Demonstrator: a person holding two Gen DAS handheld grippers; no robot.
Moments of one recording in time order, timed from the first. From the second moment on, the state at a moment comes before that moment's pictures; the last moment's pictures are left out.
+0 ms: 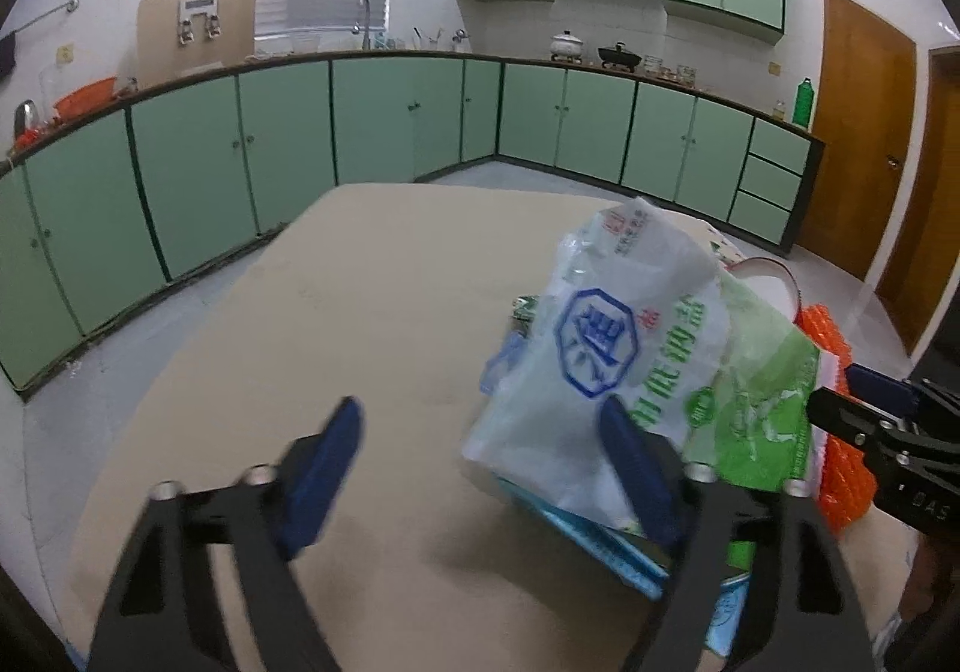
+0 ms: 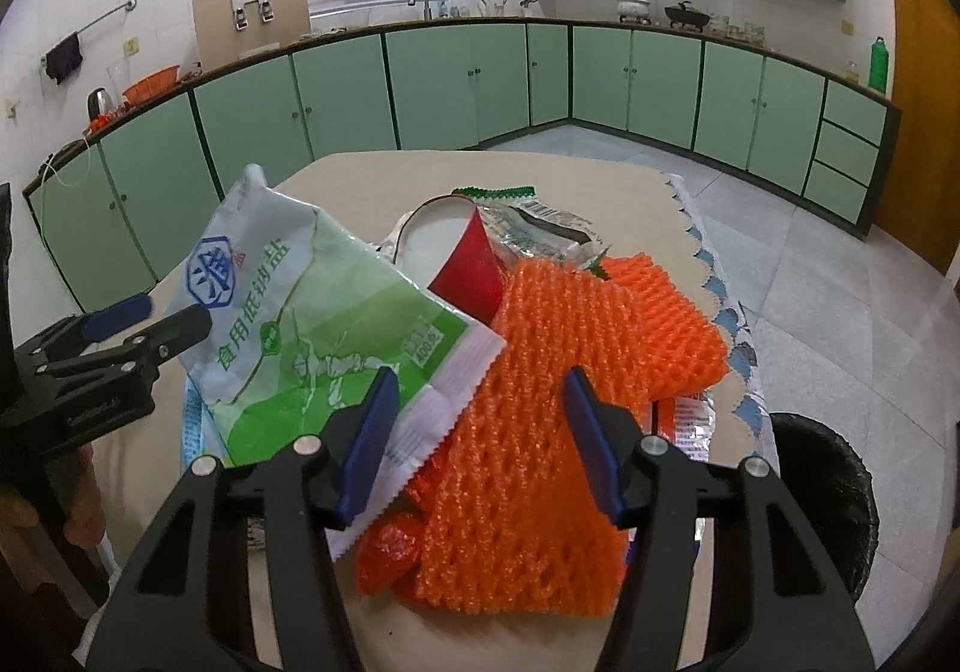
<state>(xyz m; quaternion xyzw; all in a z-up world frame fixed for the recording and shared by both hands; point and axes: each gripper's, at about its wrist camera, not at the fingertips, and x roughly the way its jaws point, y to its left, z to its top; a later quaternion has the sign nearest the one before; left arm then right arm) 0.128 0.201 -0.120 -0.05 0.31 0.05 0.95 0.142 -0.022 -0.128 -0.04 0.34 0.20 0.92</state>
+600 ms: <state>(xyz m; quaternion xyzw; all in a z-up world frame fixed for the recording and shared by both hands) 0.112 0.190 -0.111 -0.05 0.30 0.07 0.95 0.118 -0.050 -0.121 -0.03 0.33 0.16 0.93</state>
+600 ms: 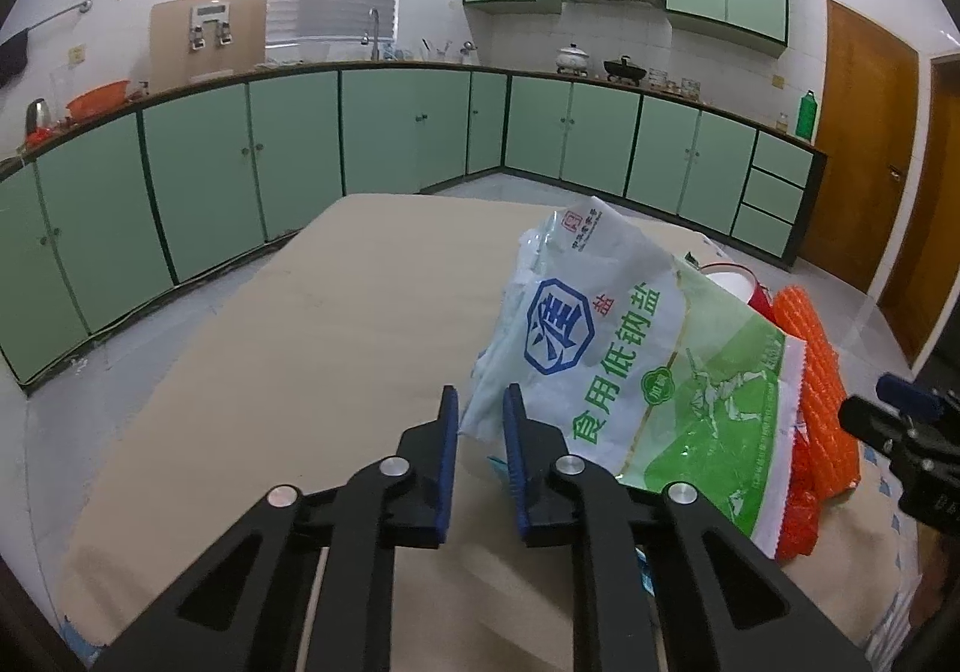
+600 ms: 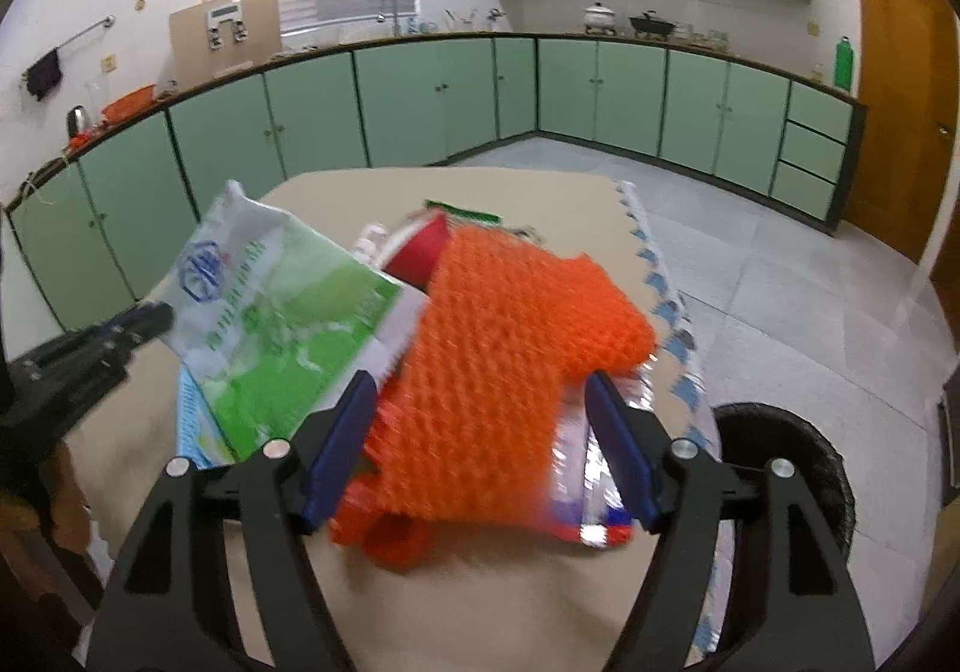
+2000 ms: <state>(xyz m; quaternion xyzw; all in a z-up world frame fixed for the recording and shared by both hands) 0.058 0.146 -0.003 -0.05 0.16 0.01 0.99 0.085 -0.085 -0.042 0.00 0.25 0.21 0.94</state>
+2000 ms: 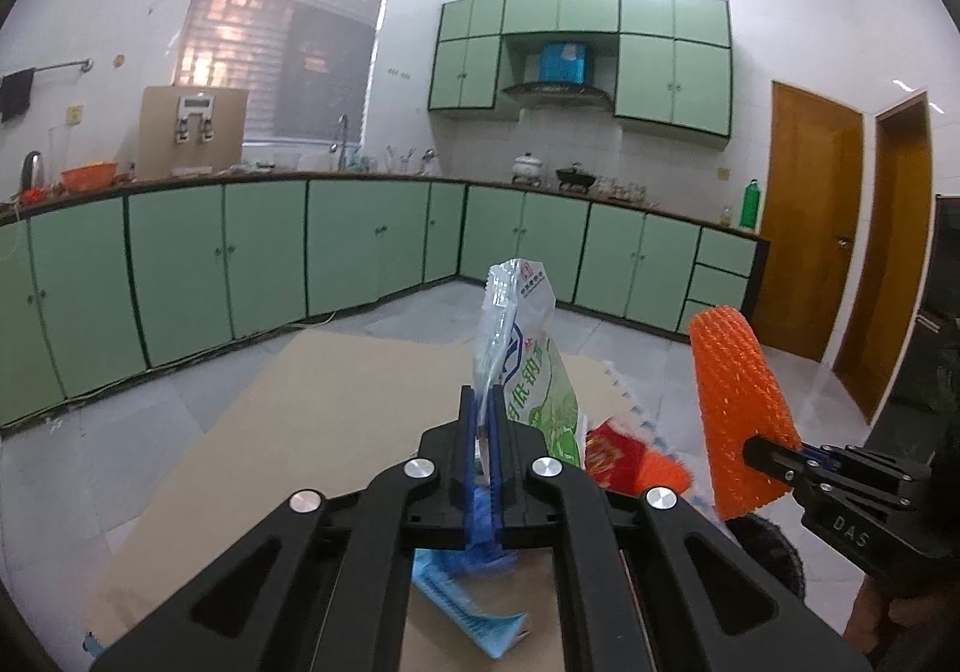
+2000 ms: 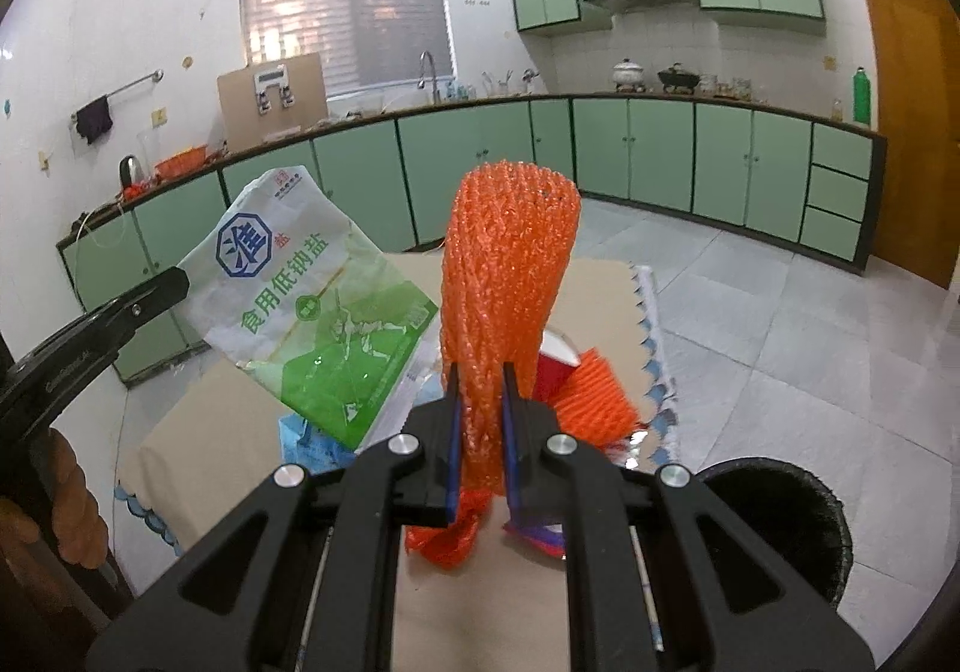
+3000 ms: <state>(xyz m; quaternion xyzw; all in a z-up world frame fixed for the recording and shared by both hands) 0.145 -0.102 -0.062 0.01 0.23 -0.19 0.95 0.086 -0.310 -0.103 0.07 0.29 -0.02 0.95</state>
